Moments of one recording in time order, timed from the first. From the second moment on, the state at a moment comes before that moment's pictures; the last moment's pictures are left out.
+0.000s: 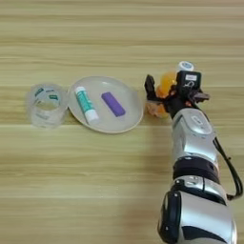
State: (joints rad) arm -0.51 -0.49 -0.40 0.83 0.17 -0.12 0.29
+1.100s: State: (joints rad) arm -0.50 -0.50 -0.39 0.80 0.18 -0.14 0.29
